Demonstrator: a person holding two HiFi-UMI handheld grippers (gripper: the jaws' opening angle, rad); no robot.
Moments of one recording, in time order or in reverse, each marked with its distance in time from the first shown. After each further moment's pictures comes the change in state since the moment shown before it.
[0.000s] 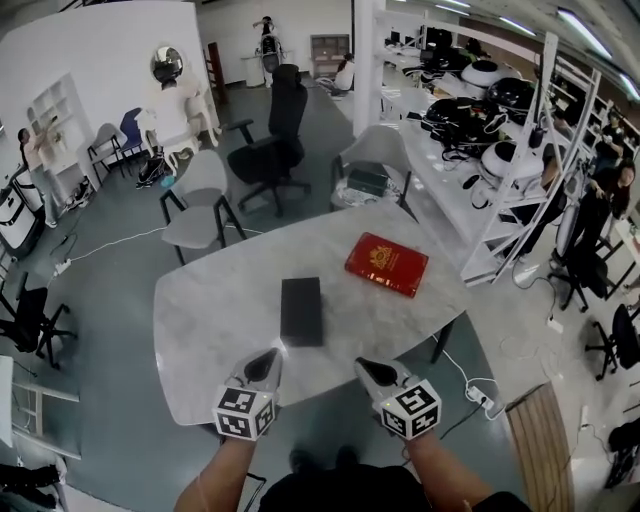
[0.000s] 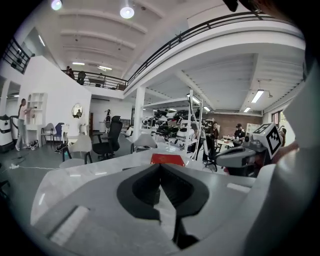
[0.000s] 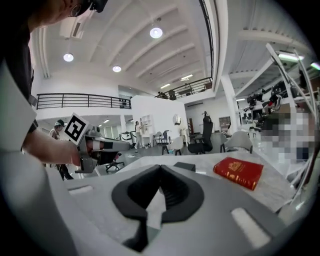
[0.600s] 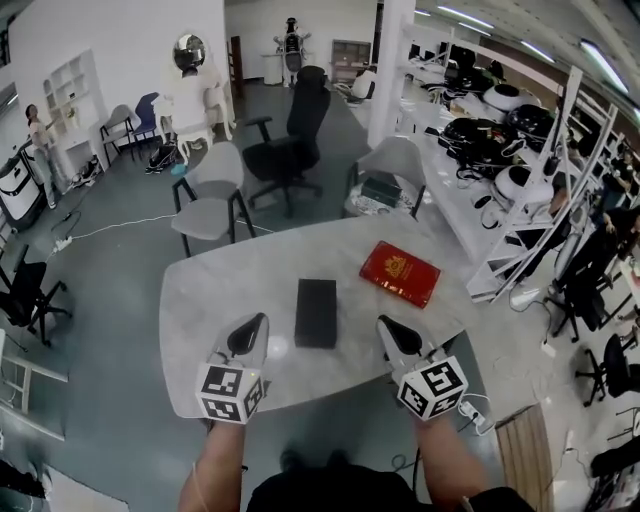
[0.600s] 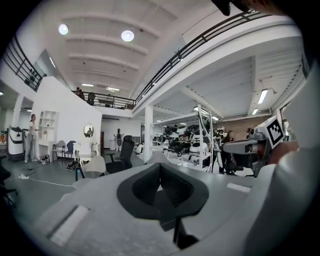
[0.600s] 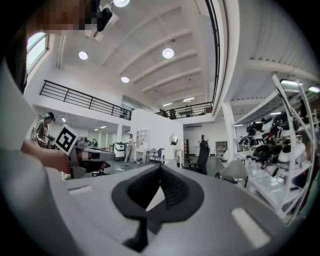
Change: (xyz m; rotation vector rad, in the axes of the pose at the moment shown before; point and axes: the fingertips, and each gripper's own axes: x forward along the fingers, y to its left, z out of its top) left arm -0.048 0.078 0.081 0.047 -0.193 0.143; right arm 0.020 0.004 0.126 -0.128 -0.218 -0.079
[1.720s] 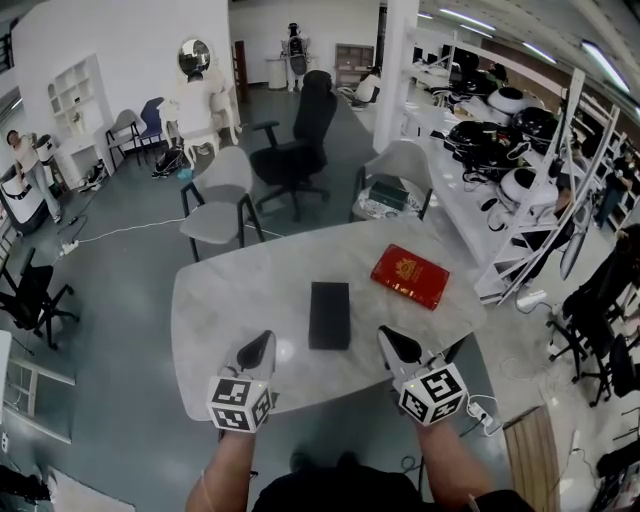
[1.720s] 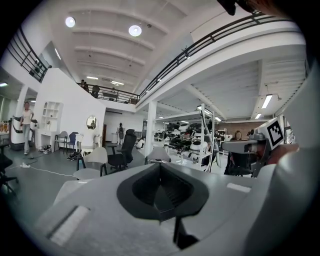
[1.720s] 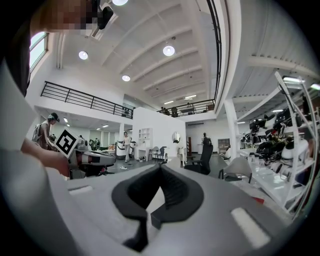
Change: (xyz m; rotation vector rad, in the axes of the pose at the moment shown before) left arm -0.025 0.017 -0.036 -0.071 0.045 0.004; right arm 0.009 0.034 -0.017 0.006 0.020 0.025
